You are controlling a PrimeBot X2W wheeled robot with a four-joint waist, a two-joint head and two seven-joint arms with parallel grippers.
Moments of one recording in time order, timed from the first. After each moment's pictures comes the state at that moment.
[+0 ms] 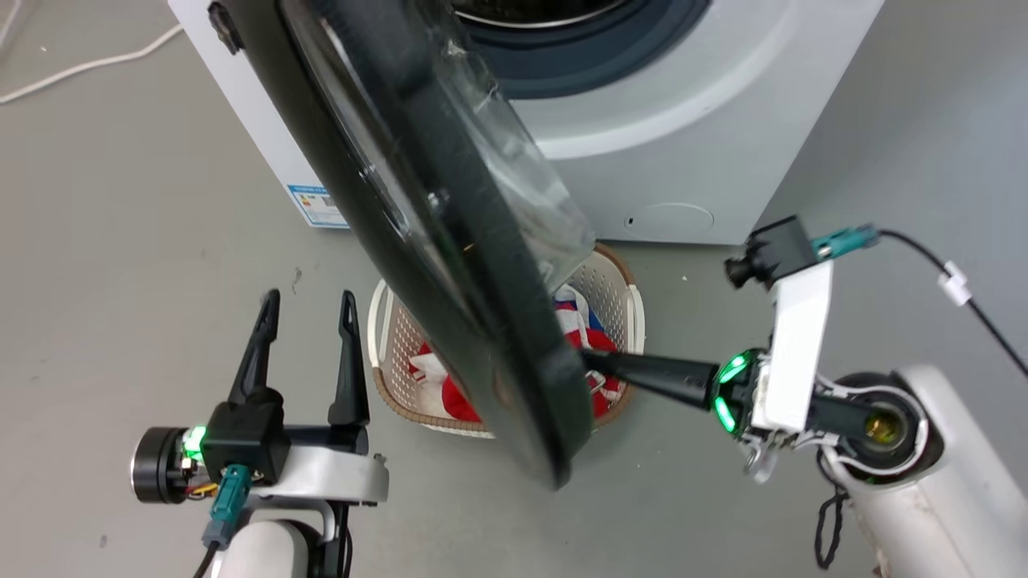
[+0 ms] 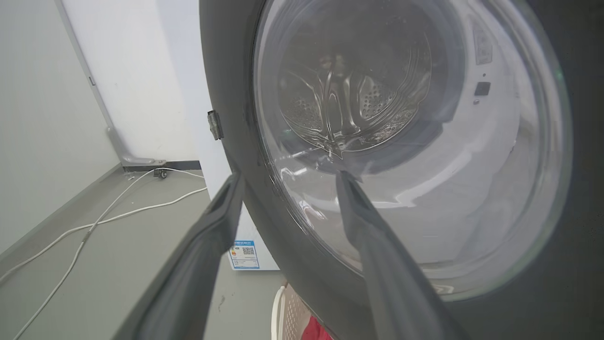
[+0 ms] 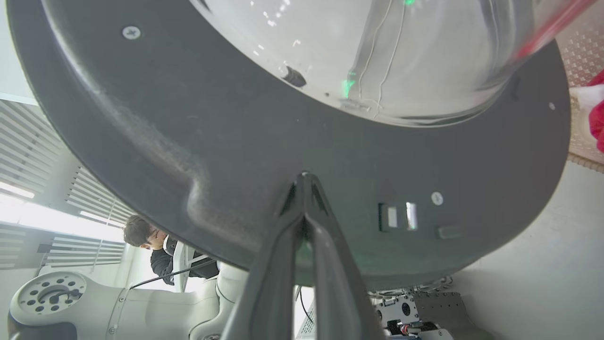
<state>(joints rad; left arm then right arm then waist) -0.13 0.05 -0.07 0.02 -0.04 0.05 -0.26 -0.46 -0.22 0.35 0.10 1.56 0.13 0.88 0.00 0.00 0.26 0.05</state>
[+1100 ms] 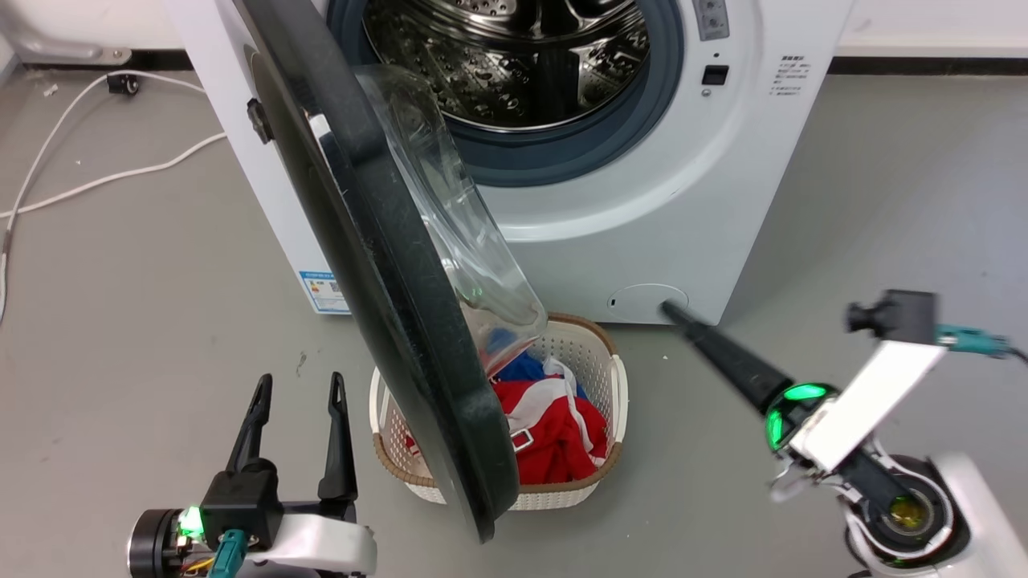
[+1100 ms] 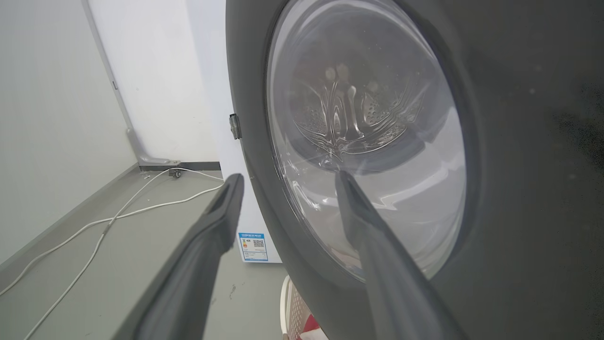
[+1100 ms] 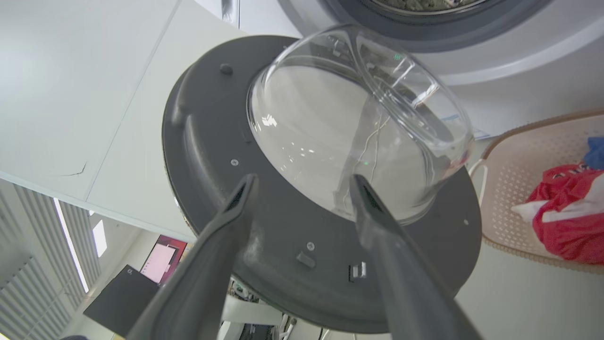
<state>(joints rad) 0.01 0.05 -0.05 0.03 -0.04 0.06 -0.26 -0.24 -0.17 0.23 0.01 1.42 0.13 0.48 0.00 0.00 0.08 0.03</state>
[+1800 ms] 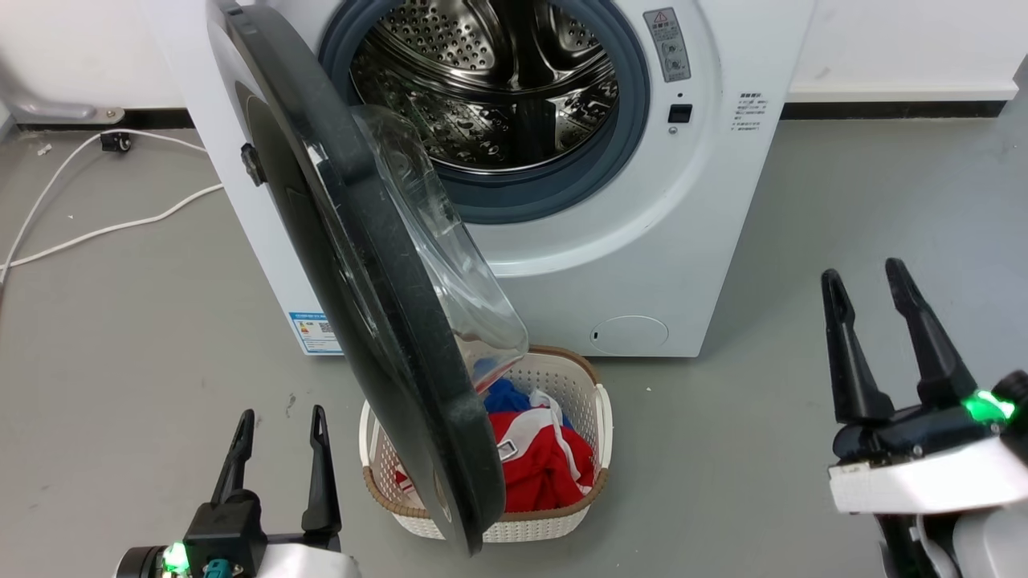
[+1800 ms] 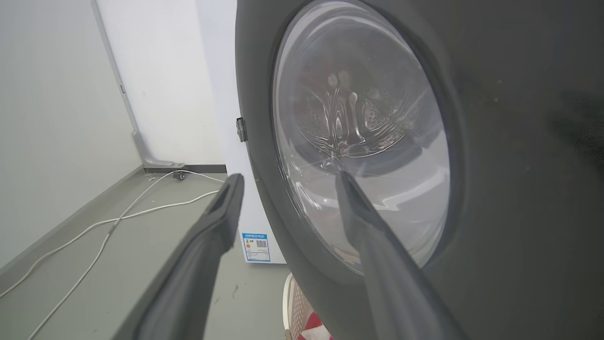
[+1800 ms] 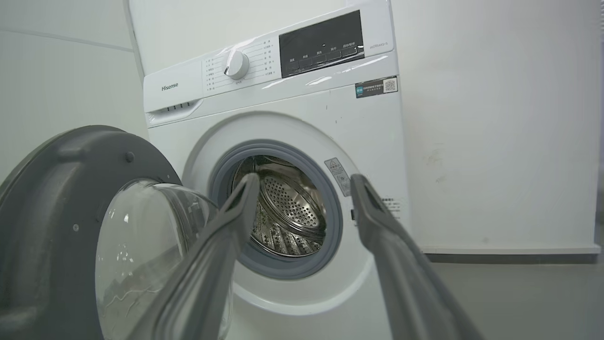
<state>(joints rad) 0.08 0.05 -0.02 0.02 -0.05 0.06 -0.26 -0.11 -0.24 0.14 -0.08 0.46 0.13 -0.26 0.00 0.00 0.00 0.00</state>
